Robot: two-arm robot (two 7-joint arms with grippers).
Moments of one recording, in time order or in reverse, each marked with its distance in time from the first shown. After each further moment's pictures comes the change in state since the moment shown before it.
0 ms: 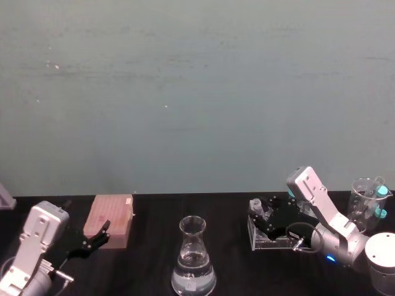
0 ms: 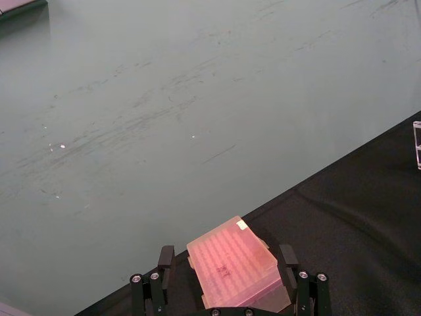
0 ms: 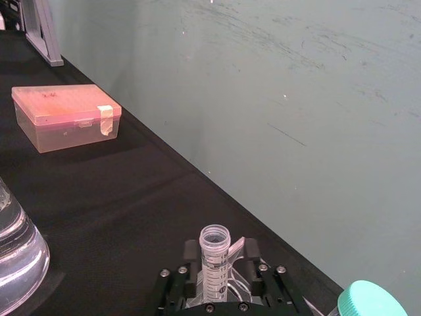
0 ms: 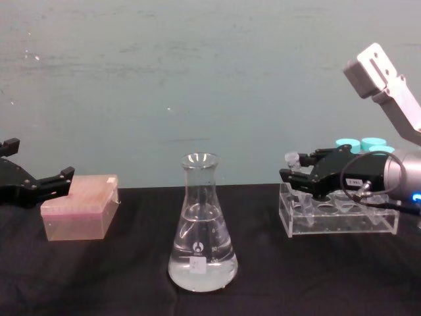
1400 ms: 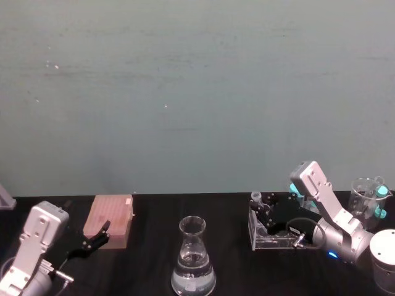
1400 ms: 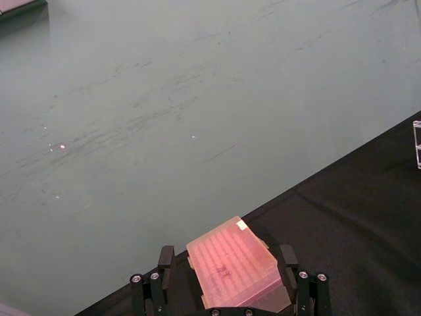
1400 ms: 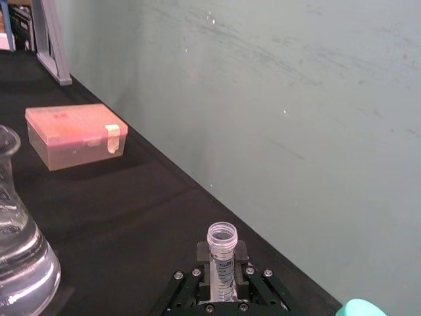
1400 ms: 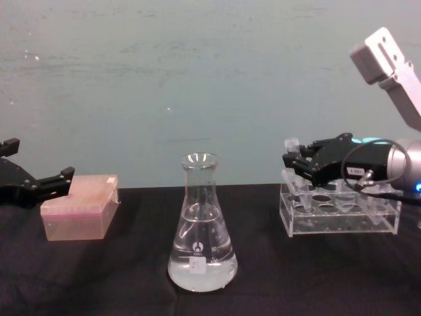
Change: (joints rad) left arm 0.000 0.000 0.000 0.000 0.000 0.000 0.000; right arm -0.026 0.017 0.015 -0.073 0.019 0.012 0.017
